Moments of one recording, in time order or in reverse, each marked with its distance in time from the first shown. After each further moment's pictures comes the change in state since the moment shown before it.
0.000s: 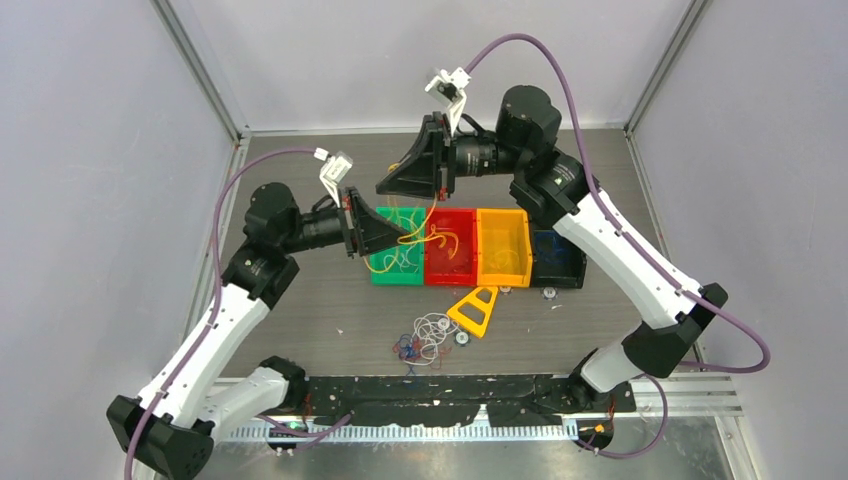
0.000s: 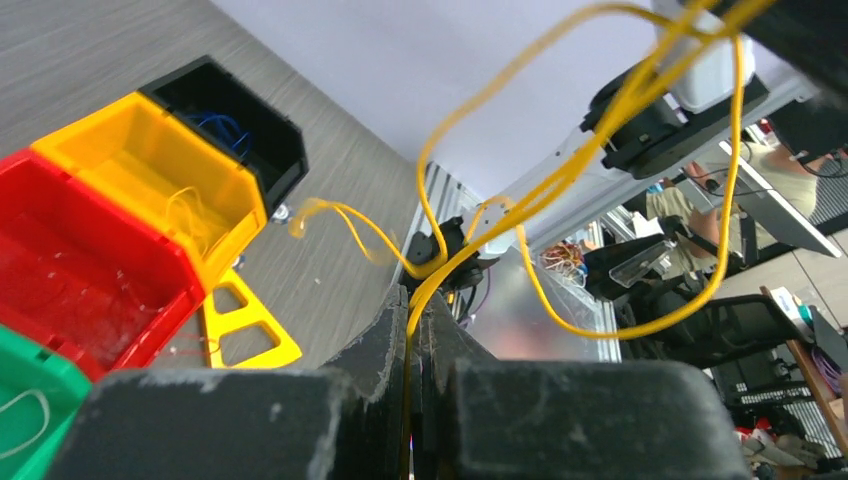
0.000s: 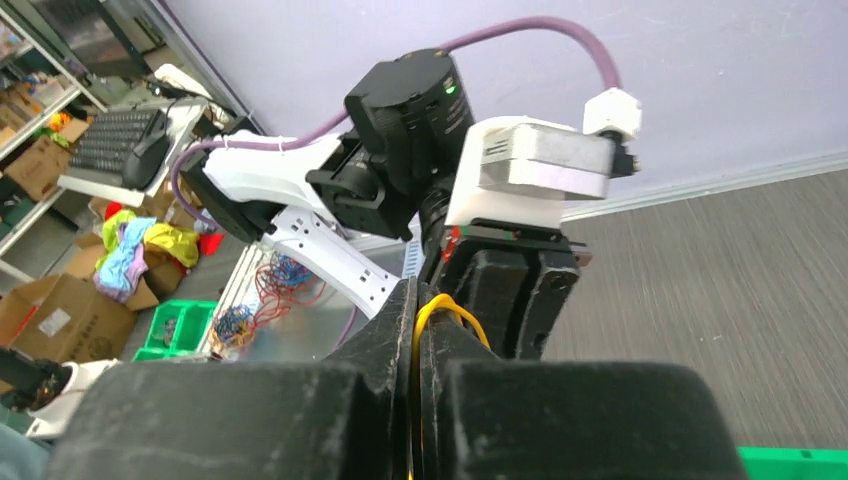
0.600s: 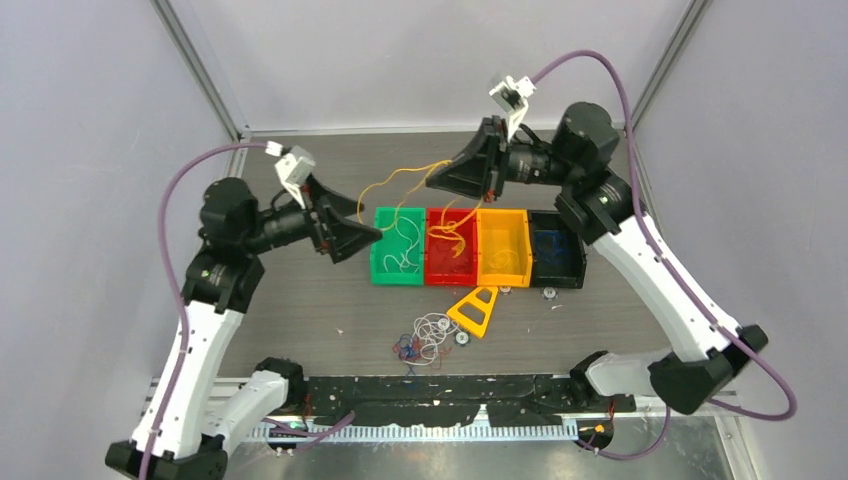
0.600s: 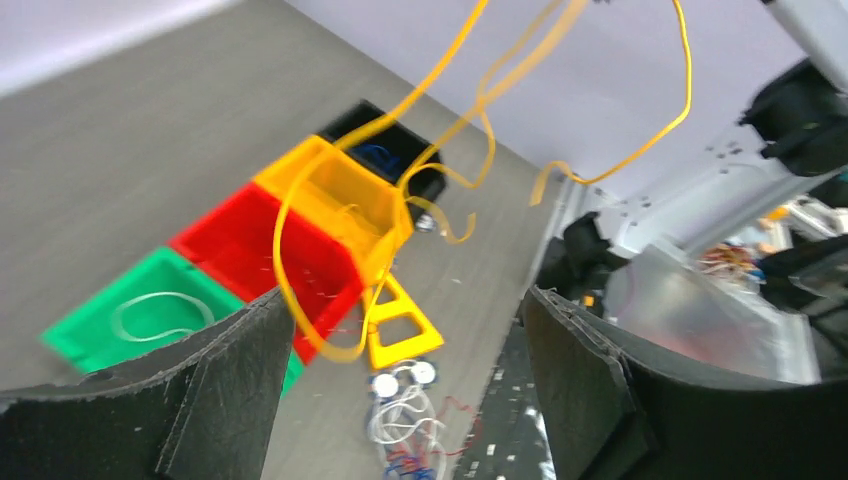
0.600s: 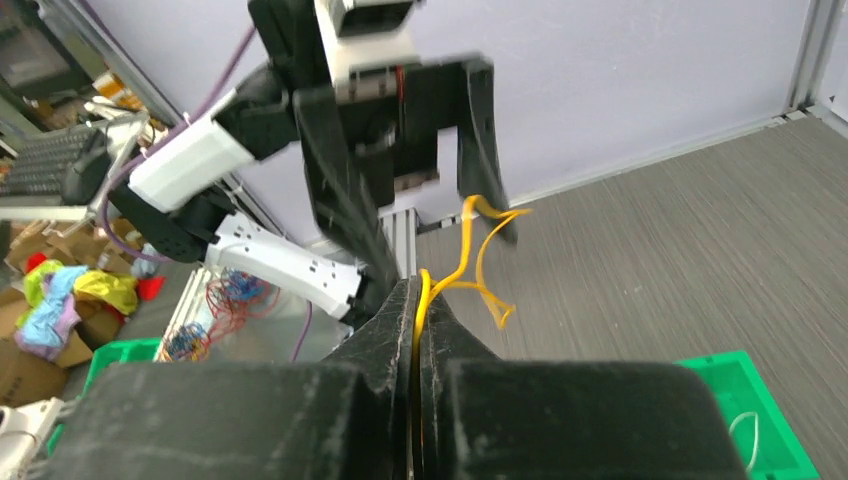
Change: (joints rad) left arm 0.103 -0.052 0.130 -0.243 -0.015 0.304; right arm -0.175 -0.175 -0.231 0.109 -0.020 0.068
